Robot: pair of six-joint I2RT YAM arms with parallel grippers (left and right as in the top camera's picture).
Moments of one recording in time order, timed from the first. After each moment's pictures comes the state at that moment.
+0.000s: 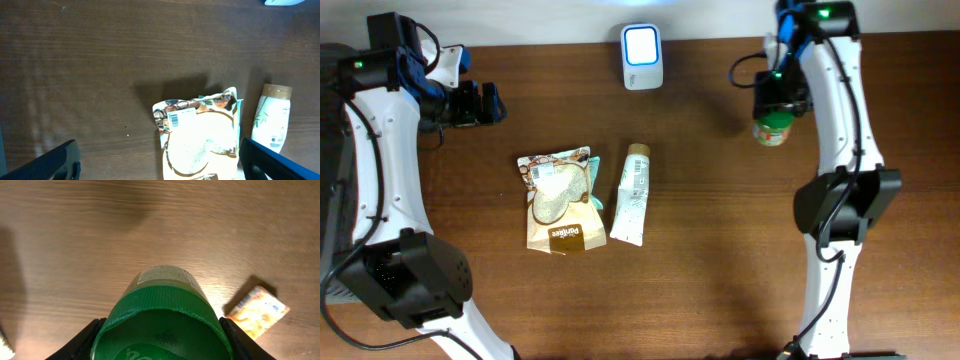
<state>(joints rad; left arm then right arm) 0.20 1.98 2.06 -1.30 0.26 0.14 0.02 2.42 2.60 -1.68 0.01 -0.02</state>
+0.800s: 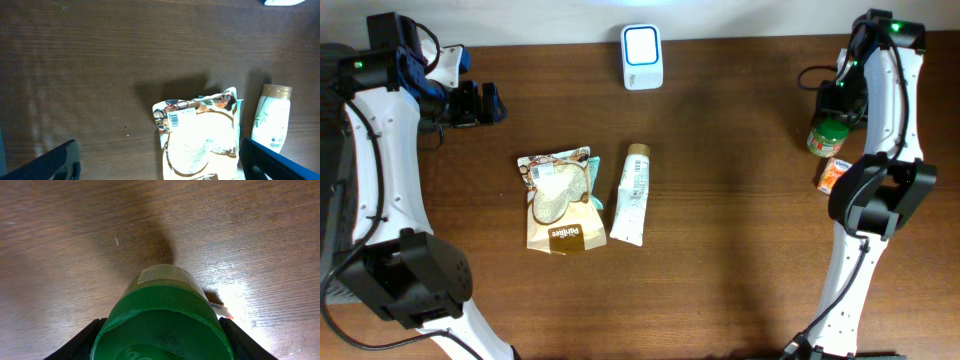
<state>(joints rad) 0.20 1.98 2.06 -1.30 0.26 0.14 -0.24 2.56 2.60 -1.60 0.03 0.00</state>
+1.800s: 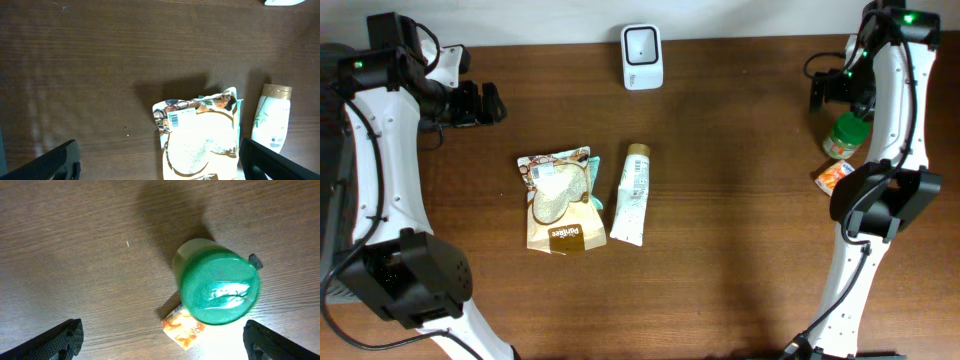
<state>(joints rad) 0.20 1.98 2.06 -1.30 0.25 0.14 -0.24 2.51 2.70 -1.65 0.01 0.00</state>
